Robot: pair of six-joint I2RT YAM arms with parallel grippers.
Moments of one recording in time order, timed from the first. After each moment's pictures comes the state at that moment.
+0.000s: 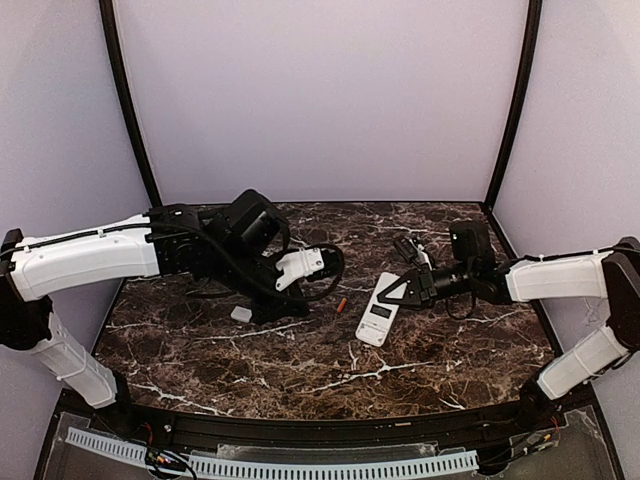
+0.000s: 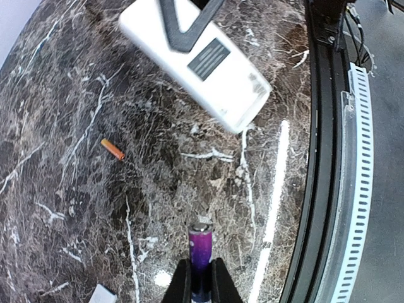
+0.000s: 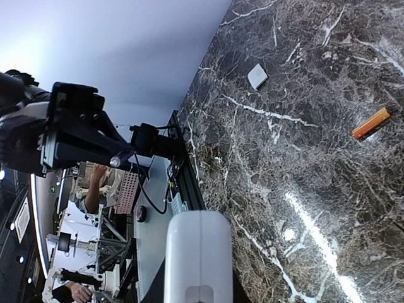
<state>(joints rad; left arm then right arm) -1.03 1.49 1.32 -0.76 0.16 0.23 0.51 1.41 0.65 0.21 -1.07 0.65</state>
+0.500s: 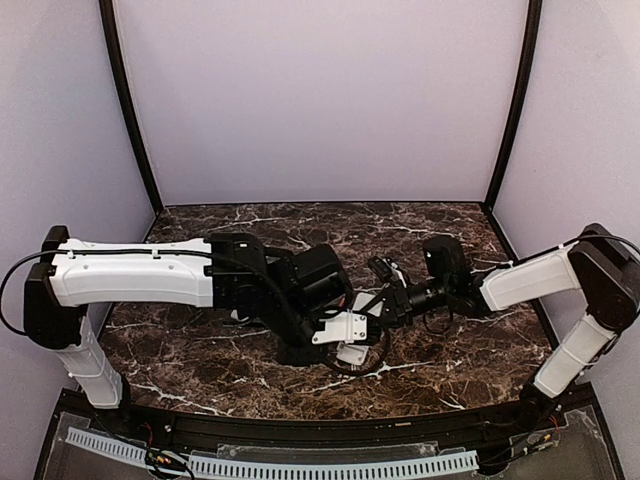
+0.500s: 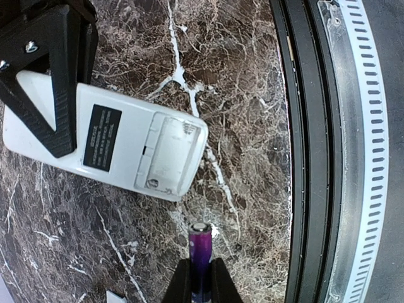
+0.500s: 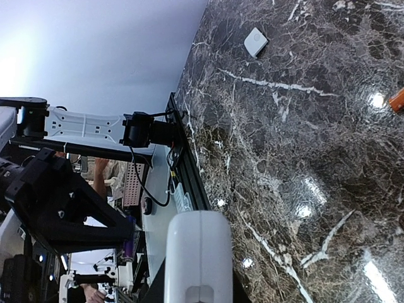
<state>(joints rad) -1.28 1.72 1.53 -0.97 -0.05 0.38 0.66 1.58 0.65 0.38 -1.01 0.79</state>
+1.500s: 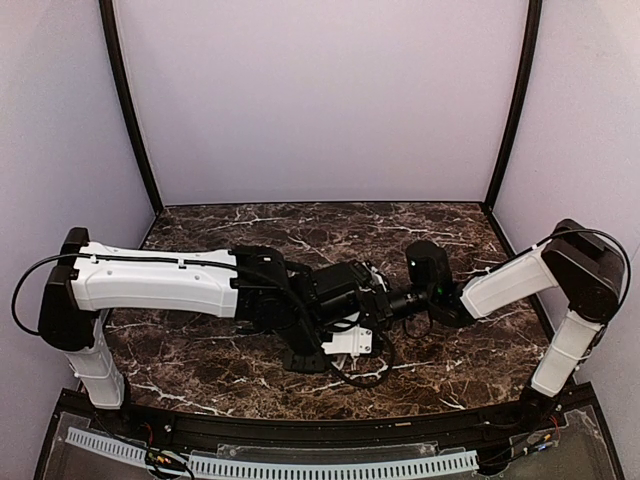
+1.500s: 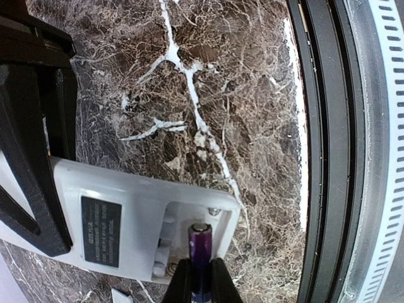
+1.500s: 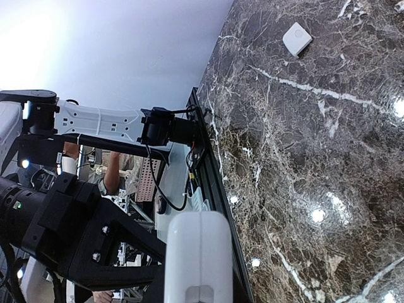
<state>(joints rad) -1.31 1.82 1.56 -1.00 -0.12 0.41 0.78 1.71 0.69 0.66 -0.99 0.94</state>
